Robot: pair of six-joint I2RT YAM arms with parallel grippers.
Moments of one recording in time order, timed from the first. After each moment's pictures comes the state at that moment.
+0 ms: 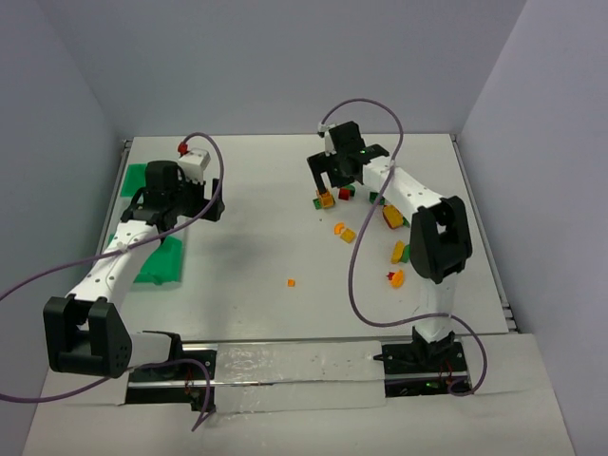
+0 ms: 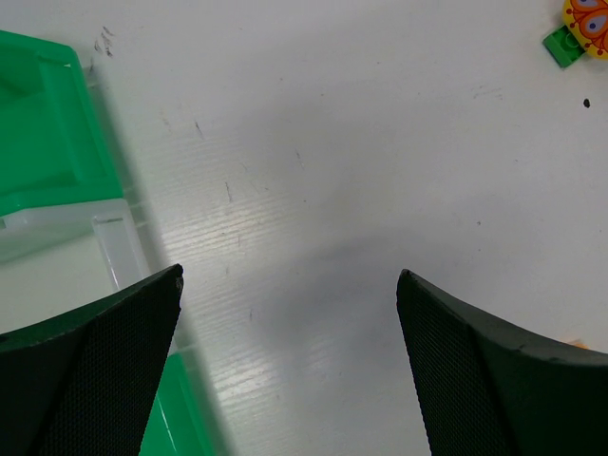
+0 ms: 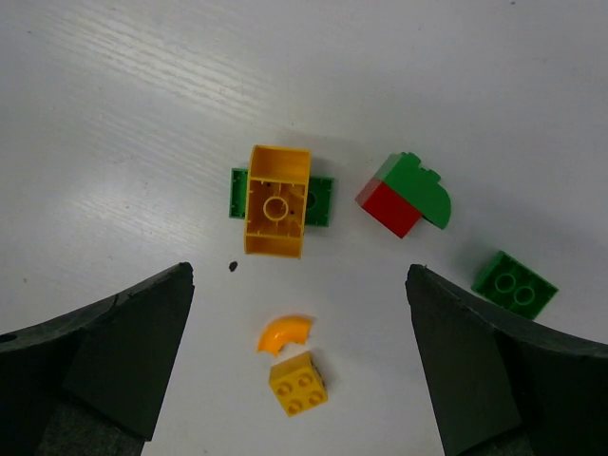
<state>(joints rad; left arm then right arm) -0.16 1.29 0.99 -0.33 0.18 0.08 0.41 1.95 1.66 -0.59 0.03 0.00</state>
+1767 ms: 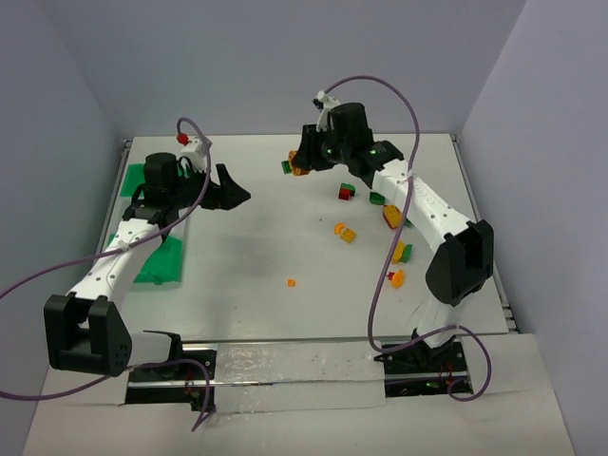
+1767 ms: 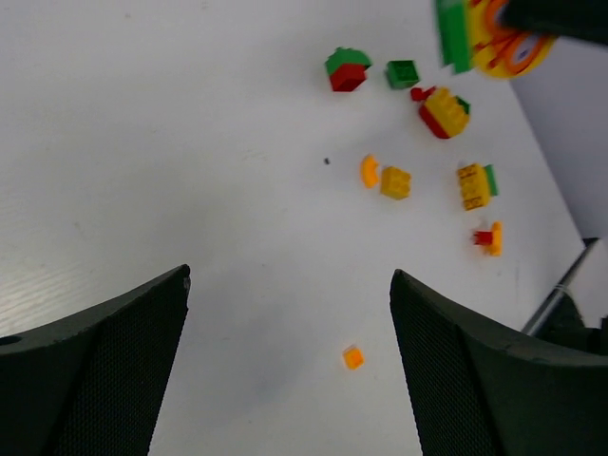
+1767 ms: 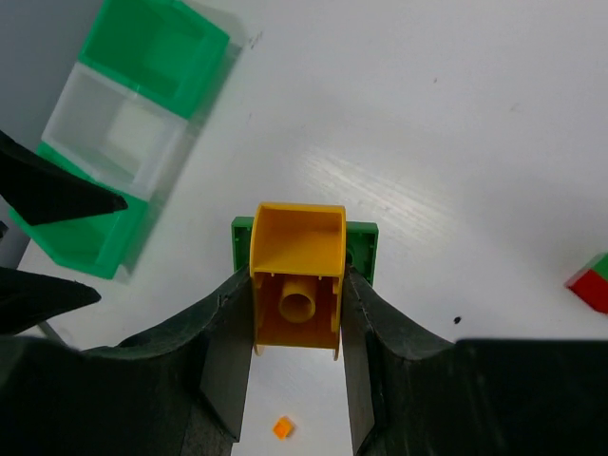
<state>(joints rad) -0.16 1.30 1.00 -0.17 0.57 -0.27 0.49 1.75 1.70 -0.45 -0.25 0.31</state>
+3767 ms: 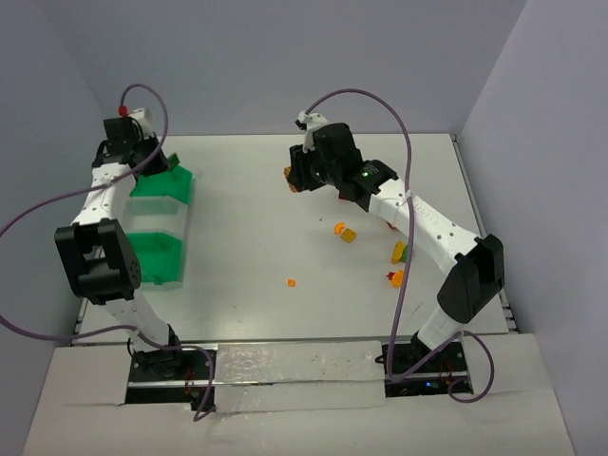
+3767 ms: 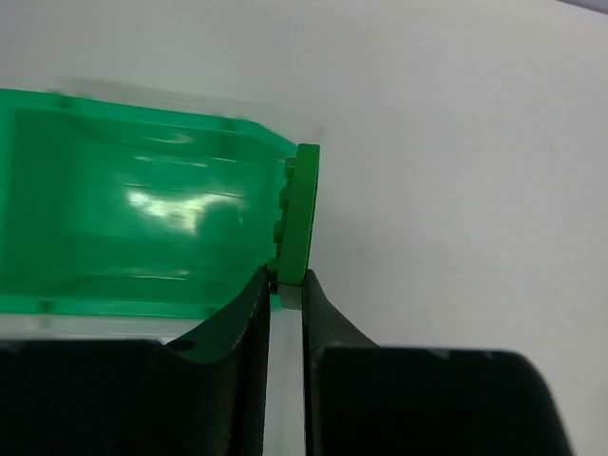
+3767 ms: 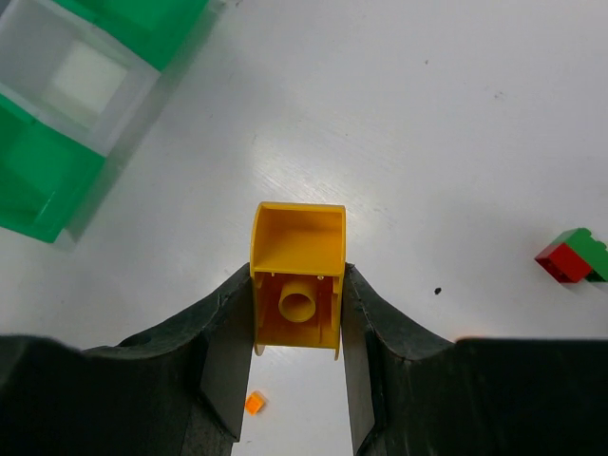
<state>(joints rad) 0.11 1.75 1.47 -0.40 0.22 -0.14 0.66 1.63 1.56 -0.44 -0.03 0.20</state>
